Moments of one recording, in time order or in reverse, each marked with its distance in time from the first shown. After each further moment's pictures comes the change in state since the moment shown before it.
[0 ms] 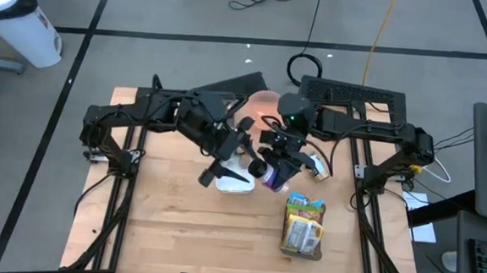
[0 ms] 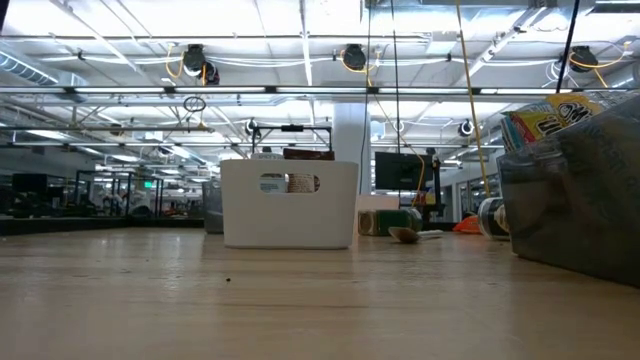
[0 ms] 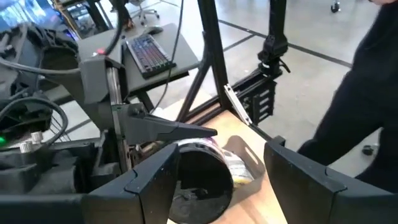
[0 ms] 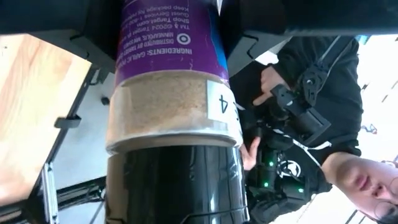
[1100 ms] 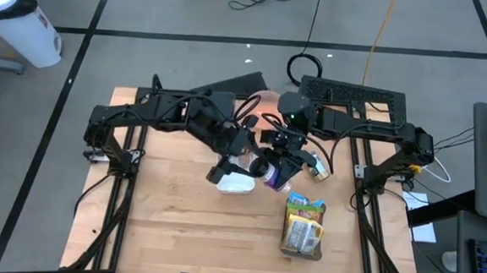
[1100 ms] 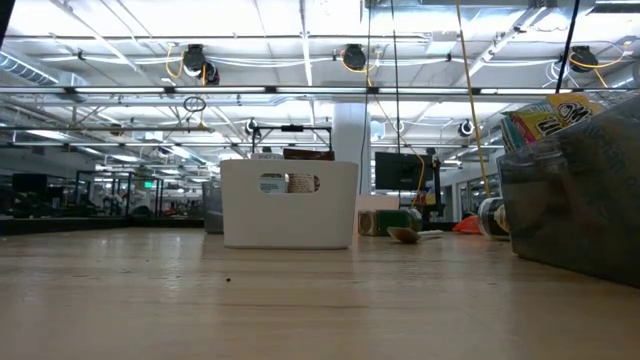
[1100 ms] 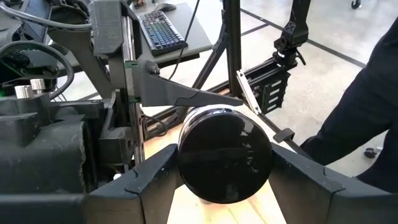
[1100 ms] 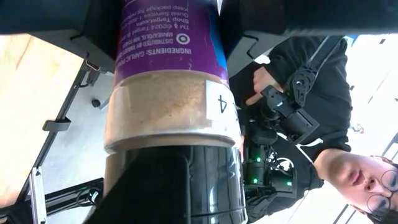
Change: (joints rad) left arm 0.032 0.031 -0.002 -0.018 -0.035 -0.062; right arm -0.001 -0.001 0.001 -0.002 -0.047 0.017
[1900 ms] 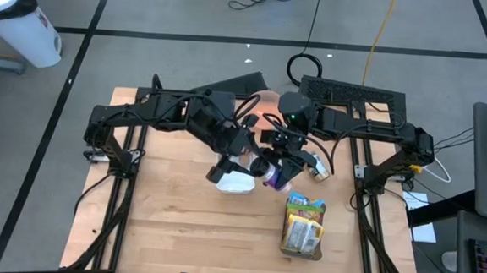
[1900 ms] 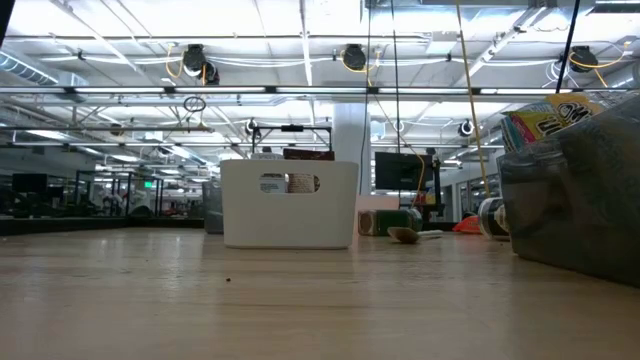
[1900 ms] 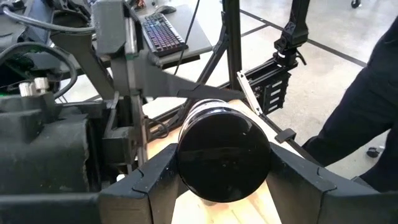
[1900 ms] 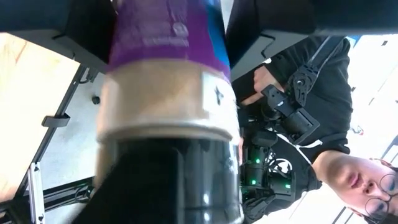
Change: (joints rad) left arm 0.000 -0.002 0.000 0.005 0.005 0.013; right arm 0.000 -0.001 0.000 0.017 0.005 0.003
